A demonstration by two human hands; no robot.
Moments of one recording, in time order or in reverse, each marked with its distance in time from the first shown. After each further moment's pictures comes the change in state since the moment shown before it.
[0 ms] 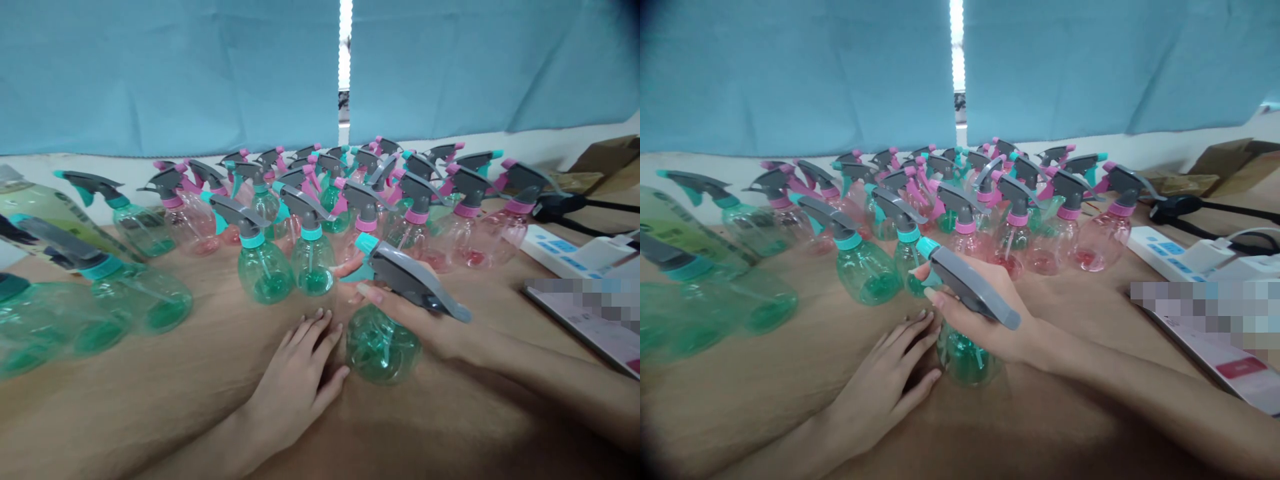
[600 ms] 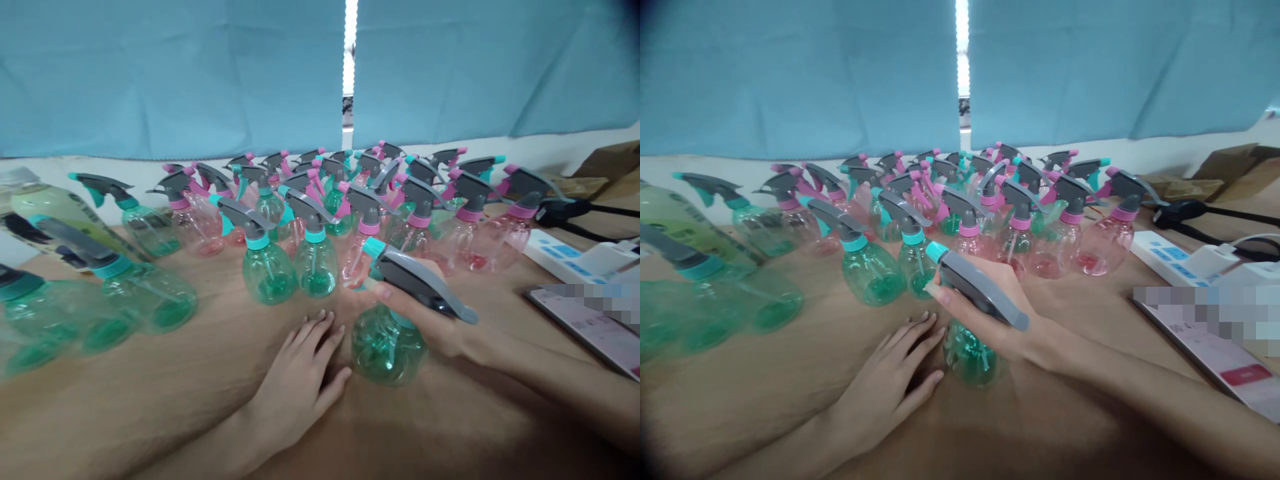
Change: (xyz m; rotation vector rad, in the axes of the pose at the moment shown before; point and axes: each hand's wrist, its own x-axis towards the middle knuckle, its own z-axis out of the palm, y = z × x) left_hand 0.000 0.002 -0.002 0.004 -0.035 -0.024; right_hand -0.002 -0.001 -0.007 -0.198 0.046 -0.136
